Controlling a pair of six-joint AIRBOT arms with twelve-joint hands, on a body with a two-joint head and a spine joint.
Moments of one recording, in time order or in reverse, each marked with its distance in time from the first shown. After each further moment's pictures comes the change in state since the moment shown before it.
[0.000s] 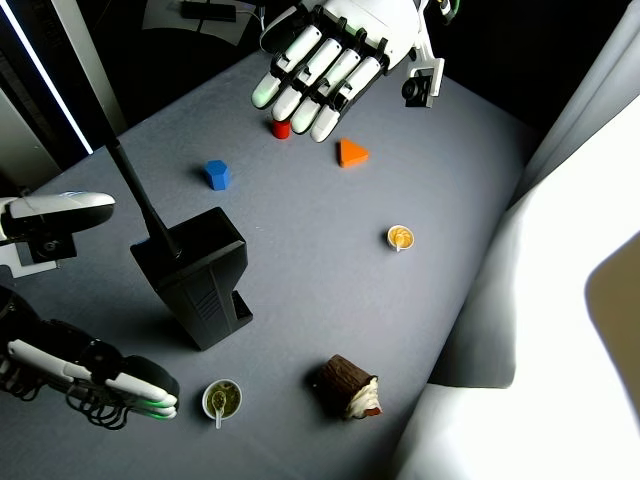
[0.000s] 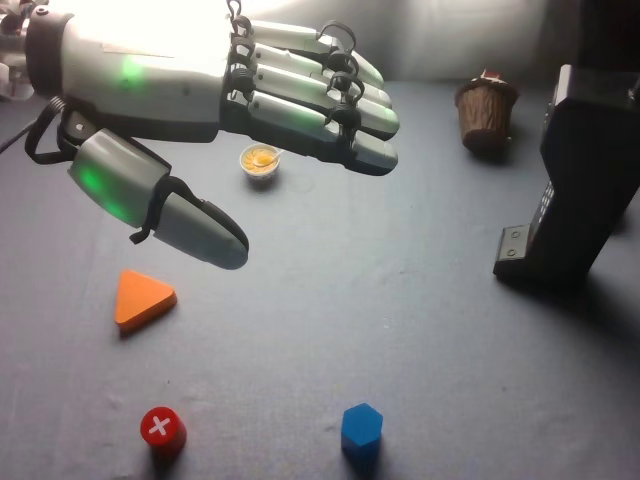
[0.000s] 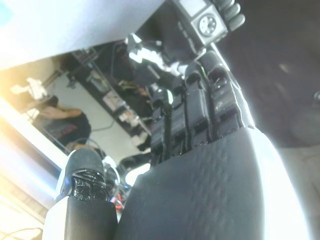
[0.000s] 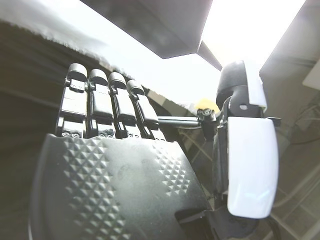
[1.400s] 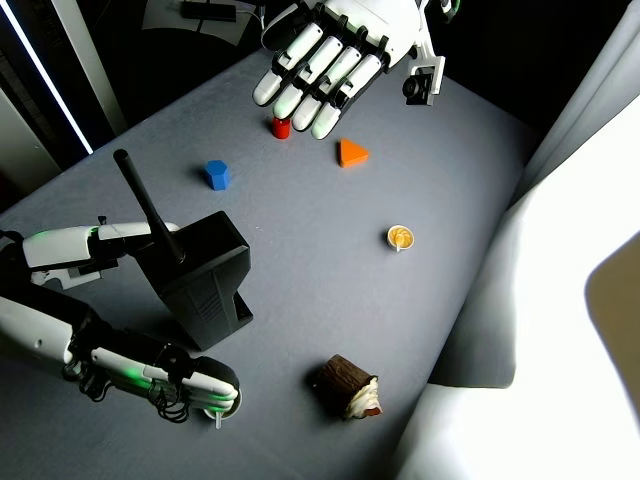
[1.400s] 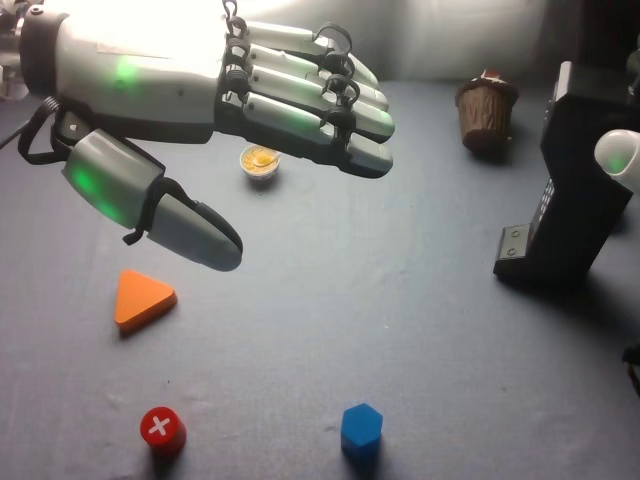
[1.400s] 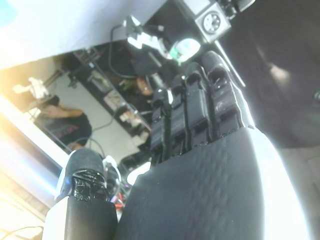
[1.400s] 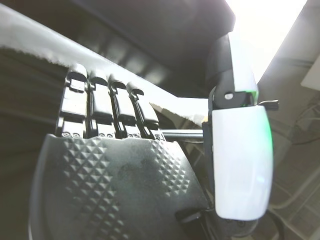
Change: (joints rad) left arm -0.002 0.005 0.002 0.011 -0.010 -0.002; right arm 0.075 -0.126 0.138 -0.033 -0.074 0.006
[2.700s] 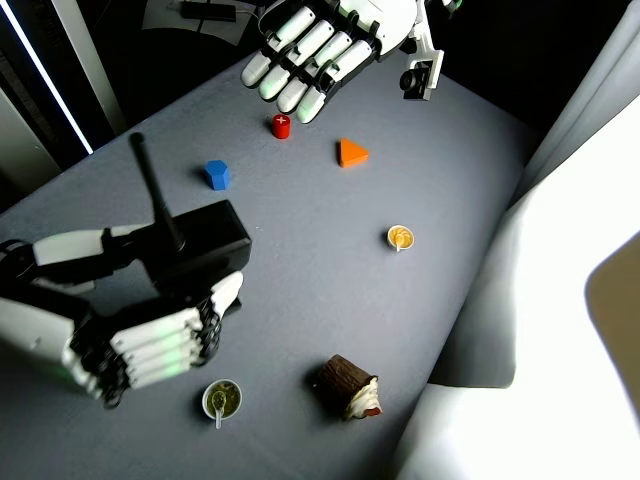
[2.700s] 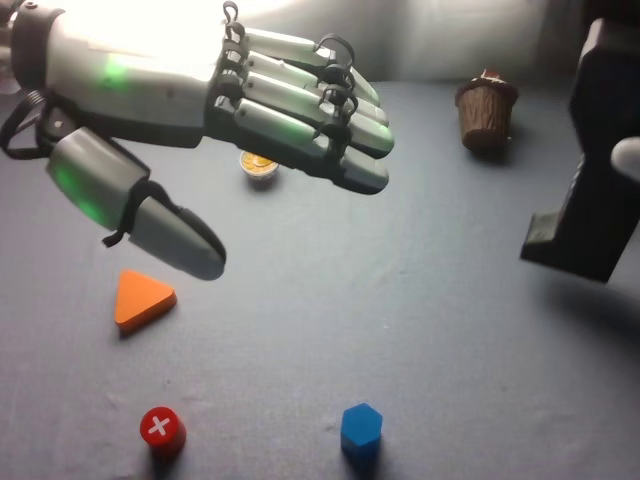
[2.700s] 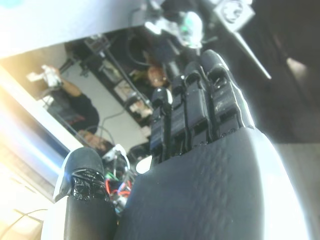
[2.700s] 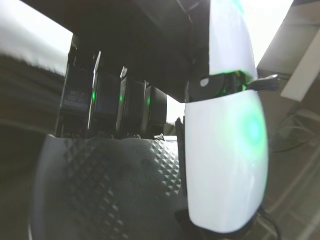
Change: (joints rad) left arm -0.036 -0.013 0.021 0.066 -0.054 -0.095; right arm 0.024 0.112 0.036 -0.104 -0.031 0.011
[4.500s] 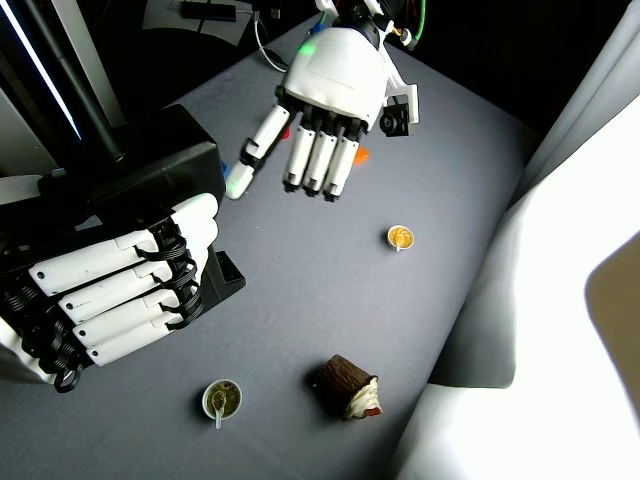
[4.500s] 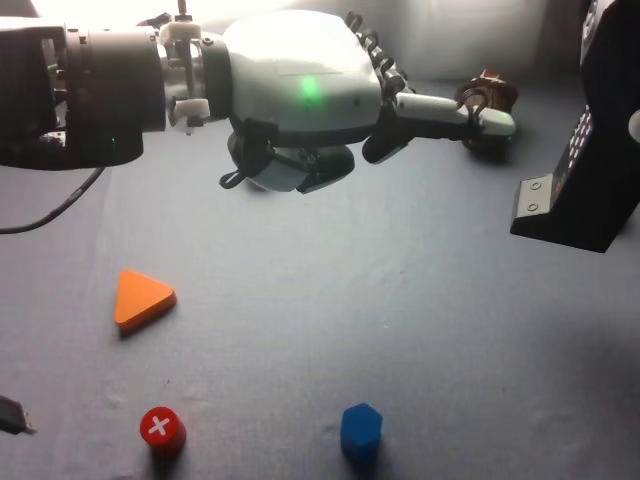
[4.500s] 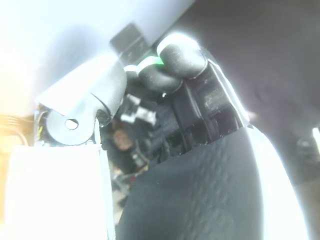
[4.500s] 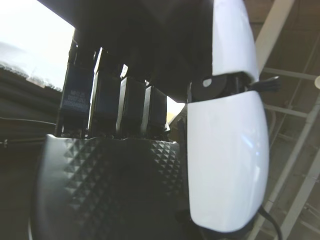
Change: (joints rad) left arm 0.024 -0.032 -0.297 -0.157 0.719 0.284; right arm 0.045 0.068 -0.050 -0.131 0.084 0.010
